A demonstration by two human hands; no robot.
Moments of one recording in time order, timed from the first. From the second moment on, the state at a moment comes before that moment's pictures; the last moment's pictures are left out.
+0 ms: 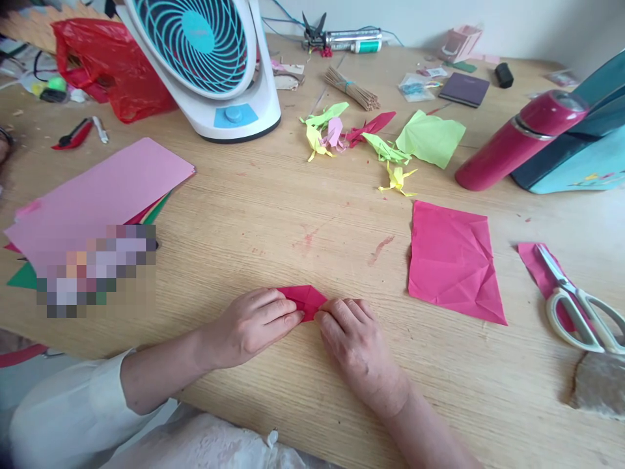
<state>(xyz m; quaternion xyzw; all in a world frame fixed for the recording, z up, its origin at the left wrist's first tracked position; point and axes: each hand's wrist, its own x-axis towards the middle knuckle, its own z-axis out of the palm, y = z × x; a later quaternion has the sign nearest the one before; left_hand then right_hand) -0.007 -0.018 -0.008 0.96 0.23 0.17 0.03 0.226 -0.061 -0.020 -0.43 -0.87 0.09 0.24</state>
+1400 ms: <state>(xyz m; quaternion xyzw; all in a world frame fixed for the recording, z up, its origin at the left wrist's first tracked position) 0.002 -0.016 -0.008 0.94 0.27 0.17 0.09 0.229 -0.061 -0.018 -0.44 -0.86 0.09 0.23</state>
